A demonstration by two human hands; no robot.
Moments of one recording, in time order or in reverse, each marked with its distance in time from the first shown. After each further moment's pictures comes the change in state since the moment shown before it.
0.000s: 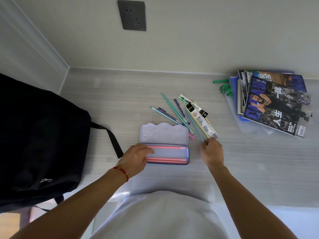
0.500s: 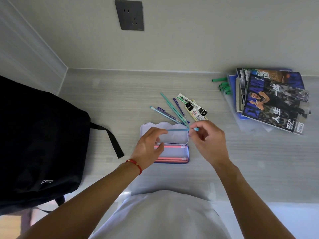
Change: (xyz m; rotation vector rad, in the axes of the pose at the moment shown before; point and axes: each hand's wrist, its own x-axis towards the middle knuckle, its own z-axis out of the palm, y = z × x) left_hand 0.040 0.047 -0.009 -0.359 0.153 -0.094; right_hand -0.046 -0.063 -0.064 0.463 0.129 -0.612
